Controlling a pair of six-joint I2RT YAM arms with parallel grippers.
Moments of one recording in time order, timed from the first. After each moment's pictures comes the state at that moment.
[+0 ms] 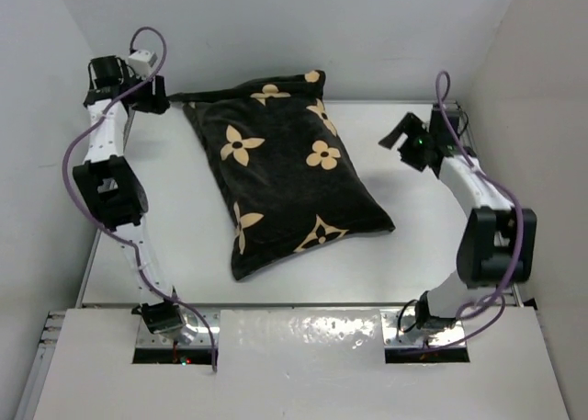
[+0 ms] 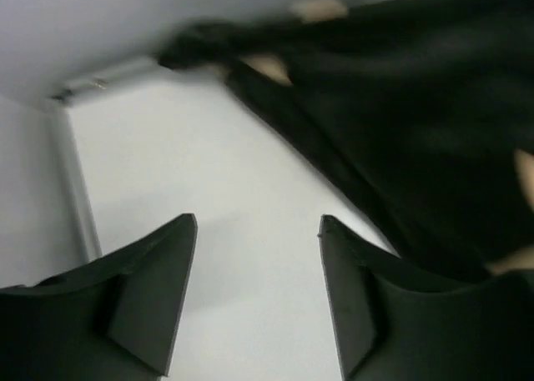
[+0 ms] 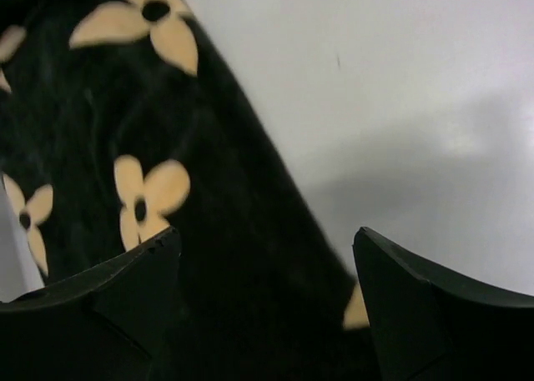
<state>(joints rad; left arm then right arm) 0.28 2.26 2.17 -0.50 0.39 0.38 -0.04 1.68 1.22 -0.22 -0.17 0.61</state>
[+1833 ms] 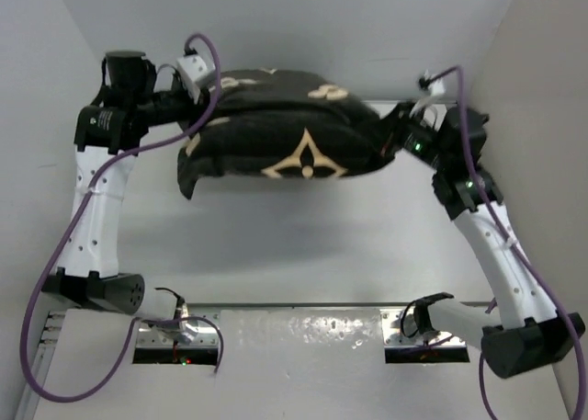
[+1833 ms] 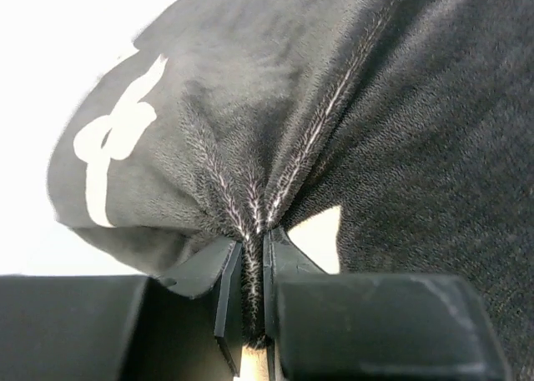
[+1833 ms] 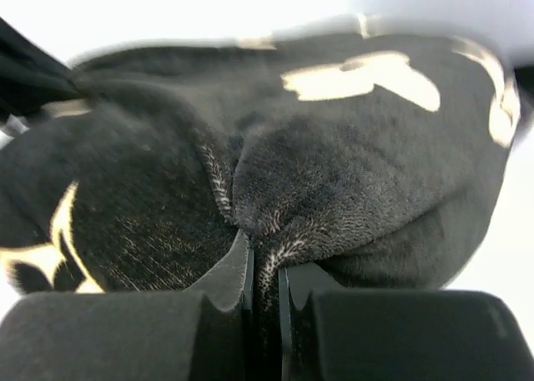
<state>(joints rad) -0.07 1.49 1.95 -0.95 0.70 0.57 0.20 1.18 1.27 -0.12 -0.51 0.43</state>
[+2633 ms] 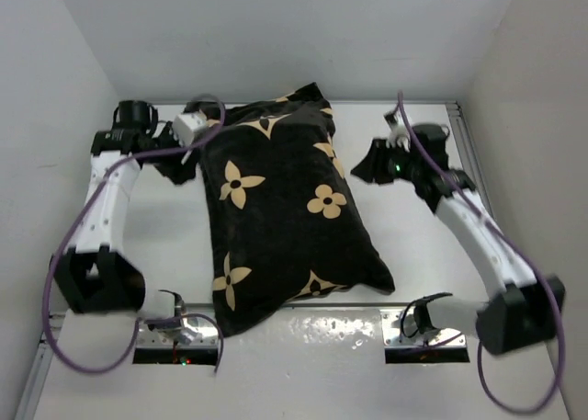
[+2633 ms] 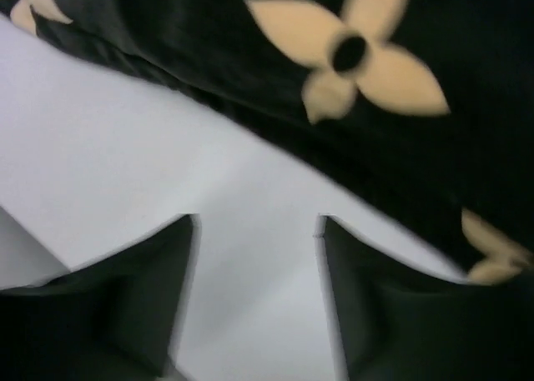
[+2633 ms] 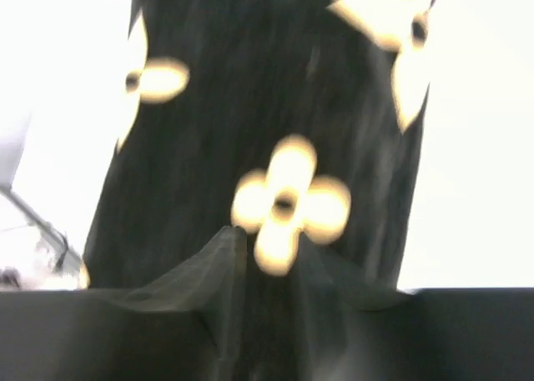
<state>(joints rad) 0.09 1.36 1.39 -1.05 0.44 0.89 0.23 1.14 0.95 -0.37 -0.43 0.25</state>
